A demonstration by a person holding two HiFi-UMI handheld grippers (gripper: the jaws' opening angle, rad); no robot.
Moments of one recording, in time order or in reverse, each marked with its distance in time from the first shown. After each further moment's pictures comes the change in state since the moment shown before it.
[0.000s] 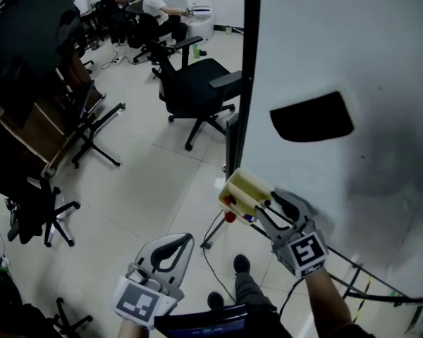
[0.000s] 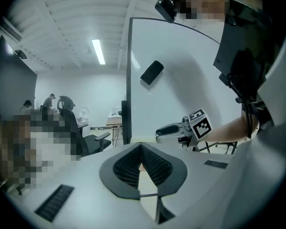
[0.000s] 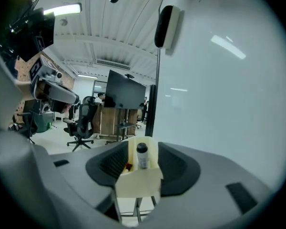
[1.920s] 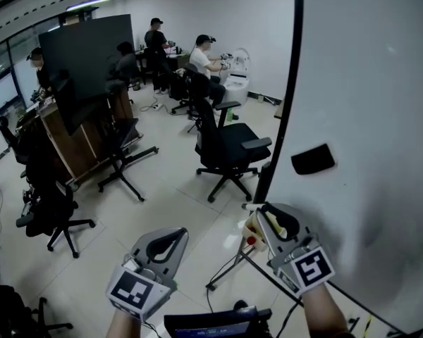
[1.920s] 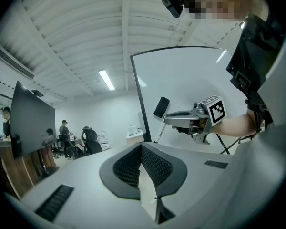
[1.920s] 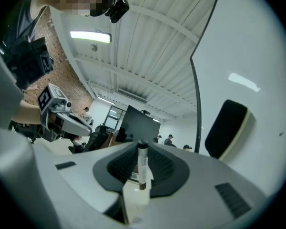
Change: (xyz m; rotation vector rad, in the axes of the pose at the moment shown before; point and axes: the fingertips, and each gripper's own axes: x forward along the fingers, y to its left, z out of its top) left arm -0.121 0.025 0.085 0.141 -0.201 0.223; right arm -0.054 0.096 0.205 -0.175 -0.404 0.139
